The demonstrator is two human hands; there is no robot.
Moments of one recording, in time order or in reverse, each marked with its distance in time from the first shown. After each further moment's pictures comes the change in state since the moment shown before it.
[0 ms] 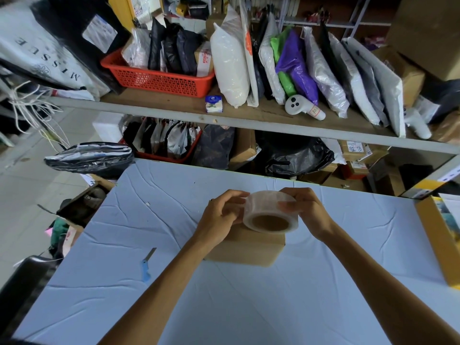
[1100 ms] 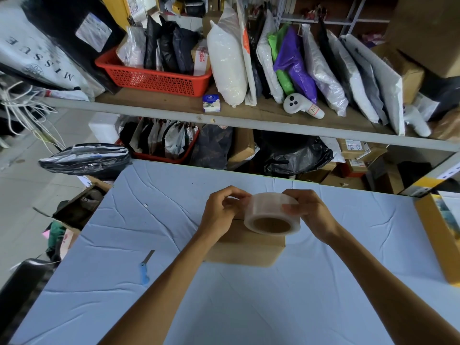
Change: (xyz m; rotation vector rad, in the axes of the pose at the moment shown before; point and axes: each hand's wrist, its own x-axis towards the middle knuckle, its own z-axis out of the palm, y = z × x) left_hand 0.027 -0.009 0.008 0.029 0.116 0.047; right_hand -0.001 0.004 -0.007 0.002 -0.004 0.037
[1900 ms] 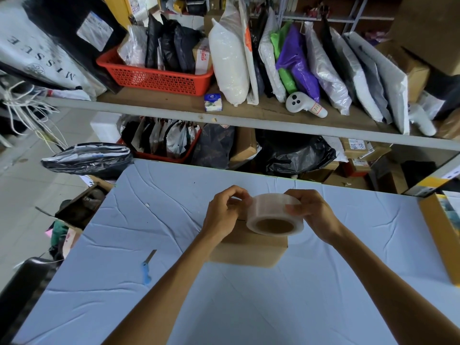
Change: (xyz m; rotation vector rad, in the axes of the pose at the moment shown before) left_hand 0.004 -0.009 0.002 0.090 -0.014 0.018; right_hand 0.002 0.000 0.000 0.026 -0.018 0.008
